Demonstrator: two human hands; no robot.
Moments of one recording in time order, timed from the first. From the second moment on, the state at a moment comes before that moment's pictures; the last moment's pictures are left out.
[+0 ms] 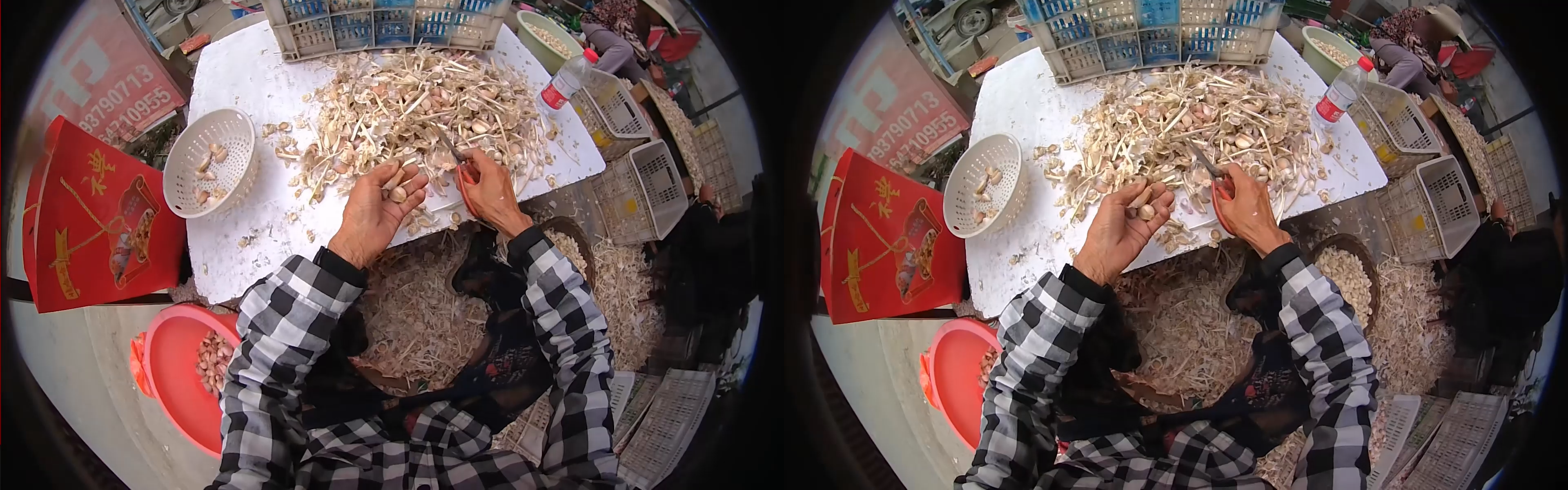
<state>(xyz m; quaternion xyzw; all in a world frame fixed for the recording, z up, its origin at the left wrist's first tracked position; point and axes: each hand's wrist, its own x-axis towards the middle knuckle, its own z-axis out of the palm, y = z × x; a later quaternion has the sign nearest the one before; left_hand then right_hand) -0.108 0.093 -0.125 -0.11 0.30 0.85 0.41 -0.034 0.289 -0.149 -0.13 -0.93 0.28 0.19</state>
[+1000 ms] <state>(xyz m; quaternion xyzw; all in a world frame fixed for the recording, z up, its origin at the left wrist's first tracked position) -0.097 0.099 -0.161 -0.13 0.37 0.77 0.50 -0.059 0.255 -0.129 -0.11 -0.86 0.49 0.11</state>
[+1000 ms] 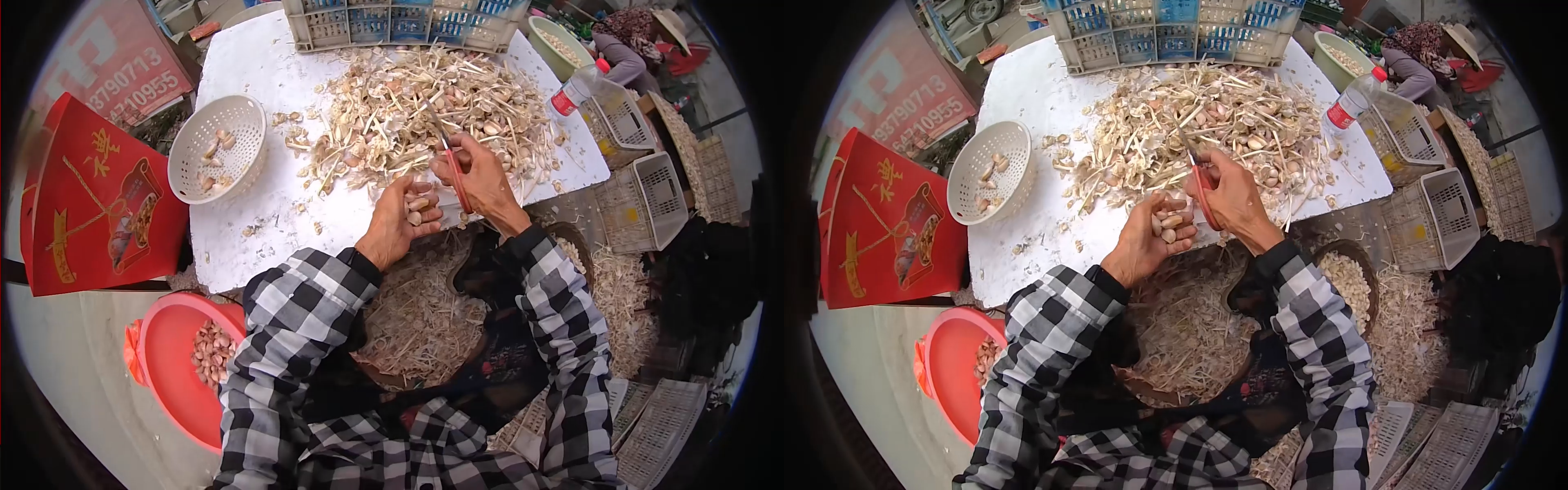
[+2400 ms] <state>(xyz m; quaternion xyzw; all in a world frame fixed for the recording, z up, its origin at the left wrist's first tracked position) -0.148 0.054 -0.143 -0.11 0.22 0.90 0.35 -0.077 0.236 -0.155 -0.01 -0.95 0.30 0.11</state>
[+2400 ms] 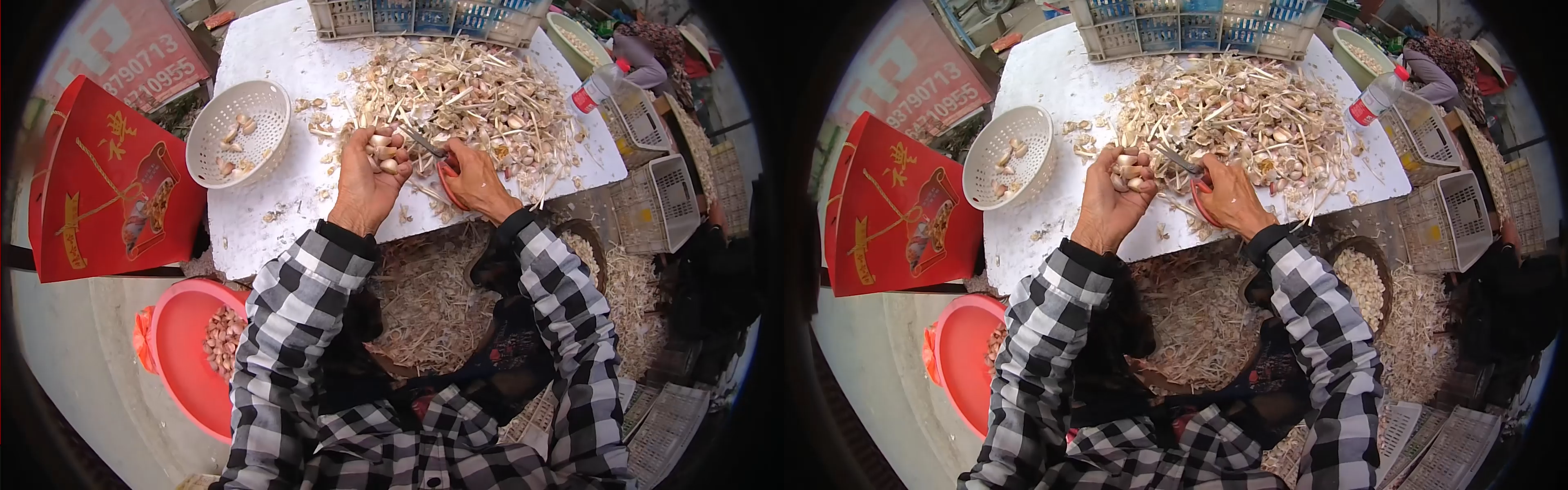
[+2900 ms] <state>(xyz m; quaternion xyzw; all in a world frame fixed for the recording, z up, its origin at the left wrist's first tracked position) -0.177 0.021 -0.132 -0.16 0.14 0.92 0.35 -0.087 0.211 -0.158 0.02 -0.96 0.25 0.15</state>
